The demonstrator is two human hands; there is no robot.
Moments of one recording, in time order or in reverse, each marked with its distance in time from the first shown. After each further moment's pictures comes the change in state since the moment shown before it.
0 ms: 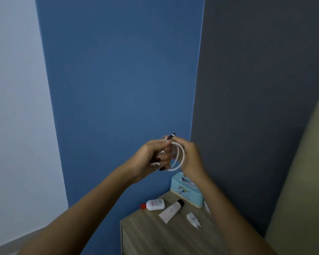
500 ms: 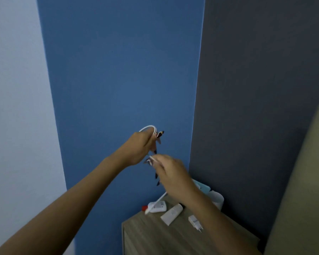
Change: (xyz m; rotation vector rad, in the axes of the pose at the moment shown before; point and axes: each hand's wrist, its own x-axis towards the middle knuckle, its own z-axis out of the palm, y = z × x) left_hand 0.008 0.019 -0.045 1.247 0.284 0.279; right_hand -0.040 -0.029 0.028 -0.402 -0.242 -0.179
